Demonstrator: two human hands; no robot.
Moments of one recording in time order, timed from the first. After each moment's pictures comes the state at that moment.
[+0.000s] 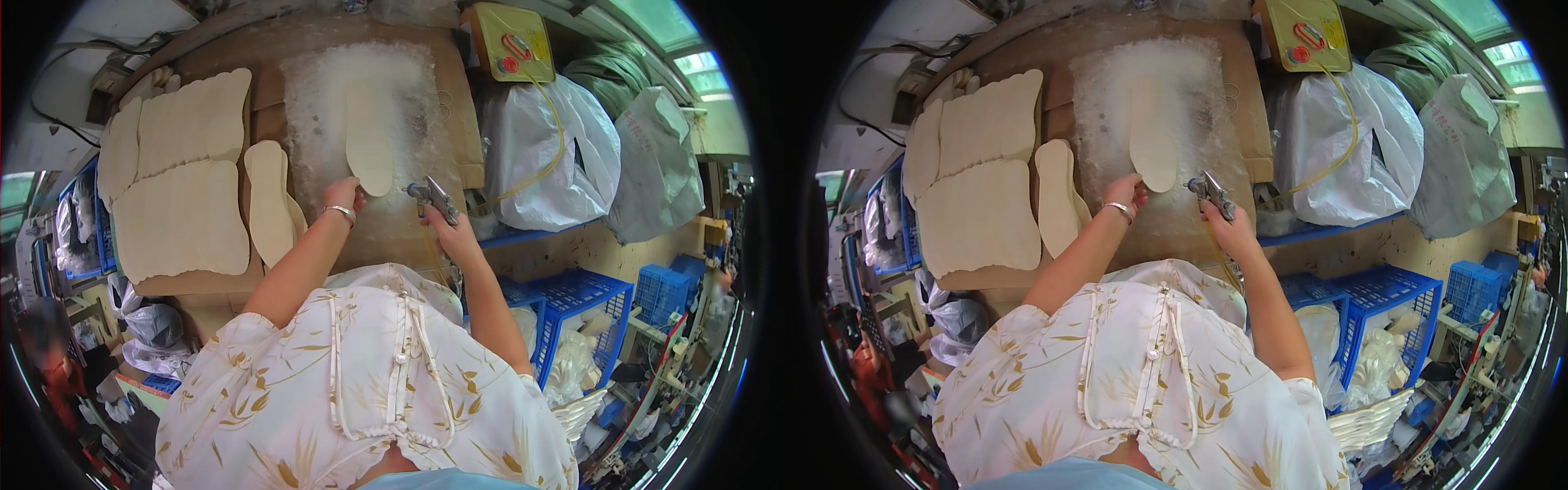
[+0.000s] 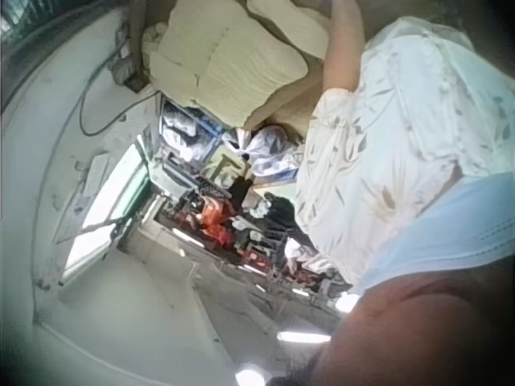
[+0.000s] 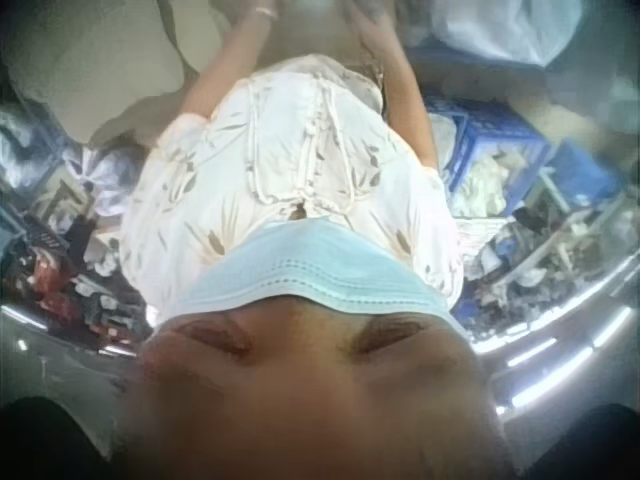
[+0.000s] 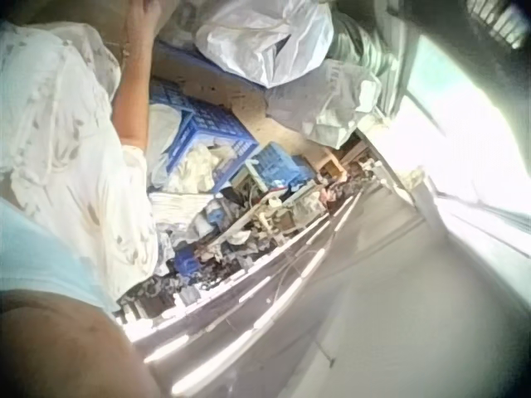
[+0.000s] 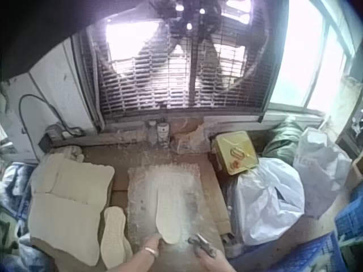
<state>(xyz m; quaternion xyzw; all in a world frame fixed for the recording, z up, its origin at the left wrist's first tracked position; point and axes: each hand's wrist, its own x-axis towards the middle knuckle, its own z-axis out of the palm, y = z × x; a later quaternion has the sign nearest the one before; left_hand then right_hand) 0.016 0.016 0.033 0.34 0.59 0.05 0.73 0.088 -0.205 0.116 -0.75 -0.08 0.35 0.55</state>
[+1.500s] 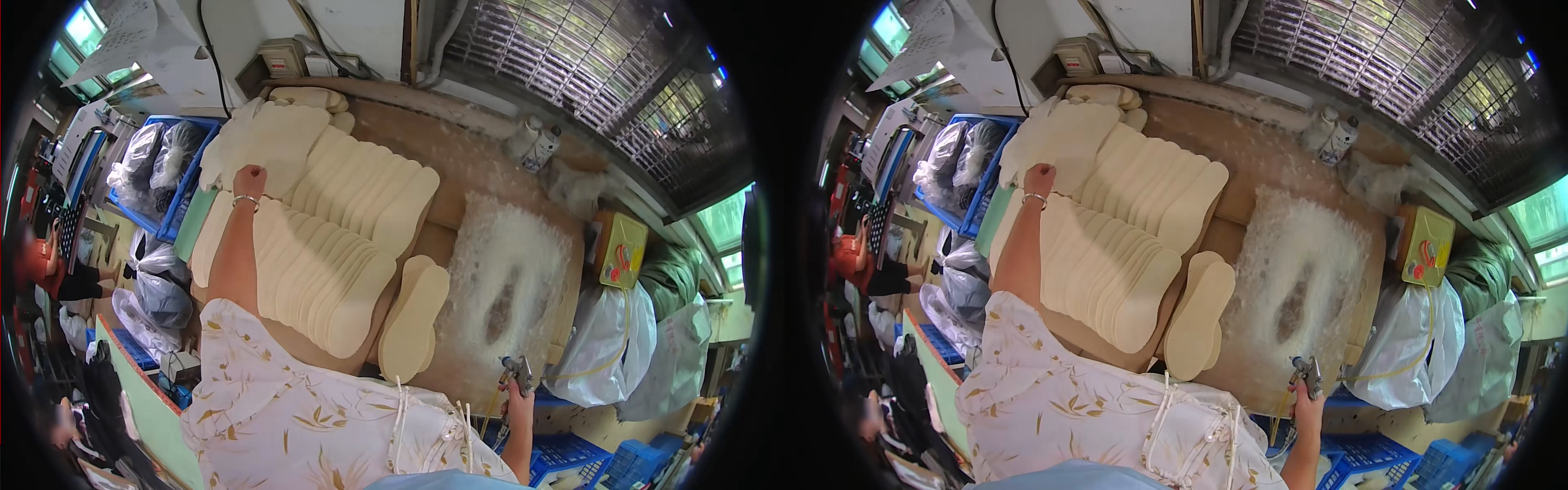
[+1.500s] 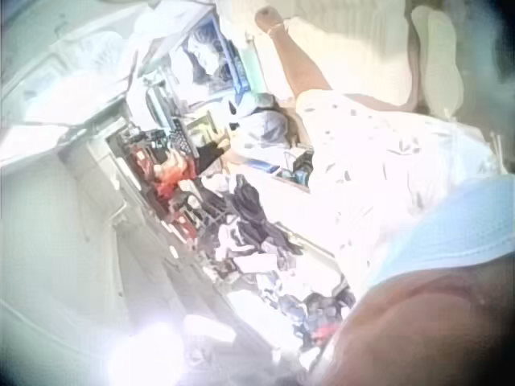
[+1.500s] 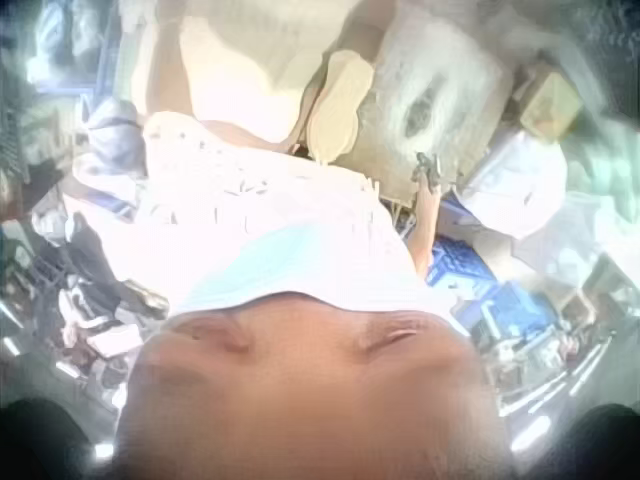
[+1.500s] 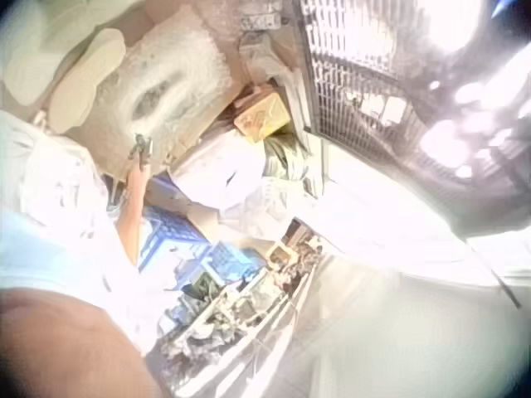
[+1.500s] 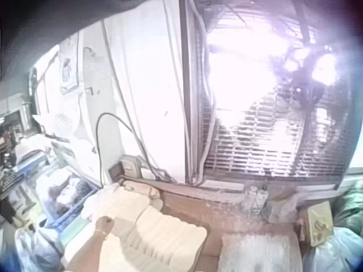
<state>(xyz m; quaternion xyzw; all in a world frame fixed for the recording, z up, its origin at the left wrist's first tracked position) -0.274 0.563 0.105 0.72 0.61 0.26 0.17 0.027 -0.133 0.144 -0.81 0.01 0.37 0.45</state>
